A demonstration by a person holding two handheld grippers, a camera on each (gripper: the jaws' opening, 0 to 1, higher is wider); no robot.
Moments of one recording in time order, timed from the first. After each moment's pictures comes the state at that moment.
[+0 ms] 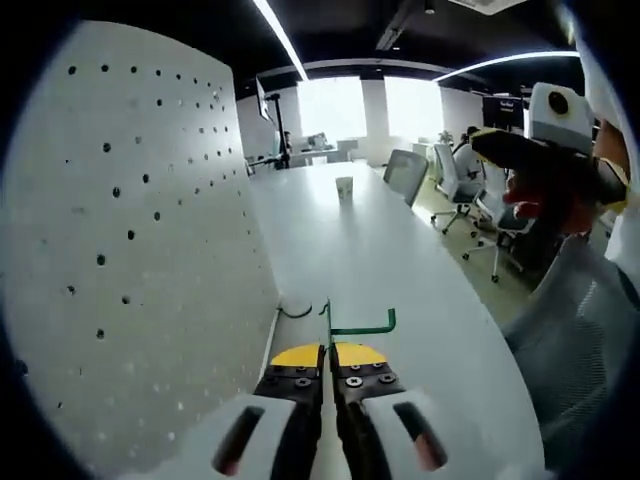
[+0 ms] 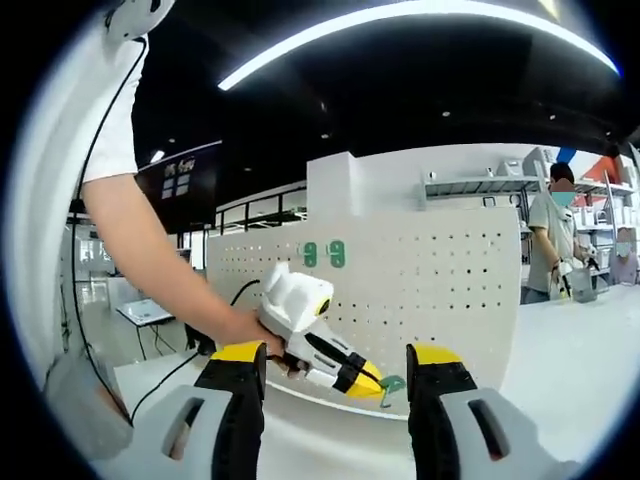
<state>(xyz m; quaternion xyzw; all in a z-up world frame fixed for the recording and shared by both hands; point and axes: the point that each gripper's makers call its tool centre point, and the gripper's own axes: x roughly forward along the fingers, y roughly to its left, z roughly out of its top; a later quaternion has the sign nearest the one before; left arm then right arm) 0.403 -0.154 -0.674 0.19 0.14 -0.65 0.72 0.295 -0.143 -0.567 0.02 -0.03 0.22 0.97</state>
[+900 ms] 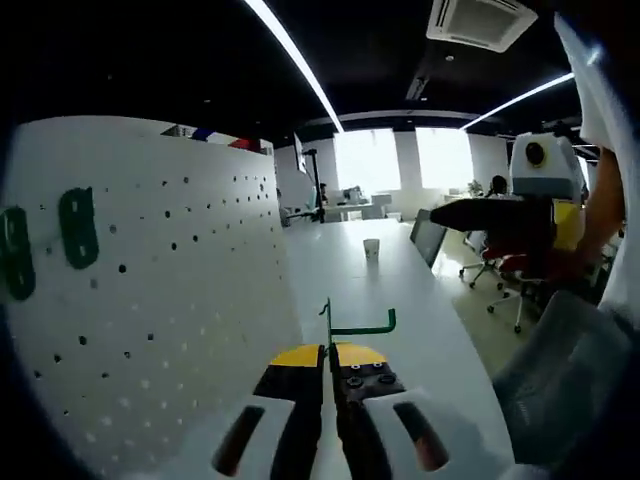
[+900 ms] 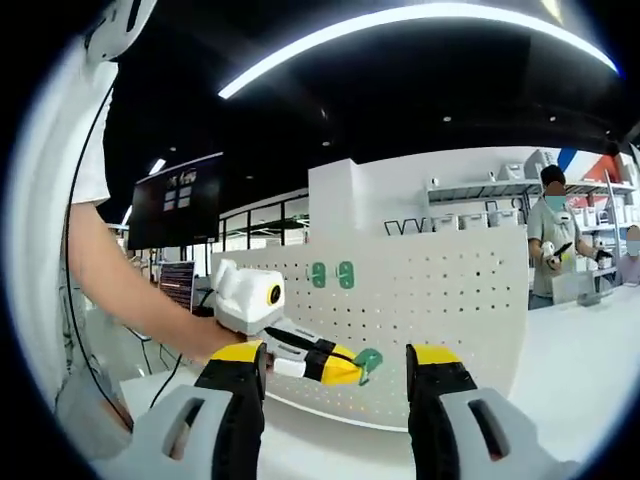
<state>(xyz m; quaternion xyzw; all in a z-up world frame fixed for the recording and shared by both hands) 0.388 -0.115 -0.604 0.11 0.07 -0.61 0.78 0.296 -0.129 -0.535 0.03 -0.04 0.23 0.97</state>
